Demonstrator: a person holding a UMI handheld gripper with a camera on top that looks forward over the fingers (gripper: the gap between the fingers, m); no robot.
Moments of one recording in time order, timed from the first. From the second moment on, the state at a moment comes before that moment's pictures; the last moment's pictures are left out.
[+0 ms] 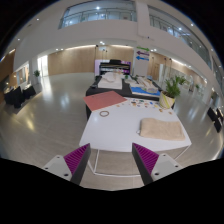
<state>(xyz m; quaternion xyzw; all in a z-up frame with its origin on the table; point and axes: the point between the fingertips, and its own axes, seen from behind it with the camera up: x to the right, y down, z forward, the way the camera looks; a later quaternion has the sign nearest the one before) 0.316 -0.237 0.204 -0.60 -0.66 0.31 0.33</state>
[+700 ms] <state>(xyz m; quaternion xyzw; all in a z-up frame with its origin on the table) 0.158 -0.062 0.080 -0.64 -0.62 0.25 0.38</state>
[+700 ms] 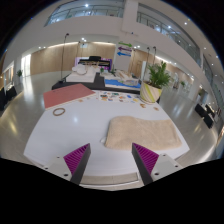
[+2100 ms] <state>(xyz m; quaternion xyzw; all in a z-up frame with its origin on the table) 0.062 0.308 0.045 -0.68 -0.61 0.17 0.37</state>
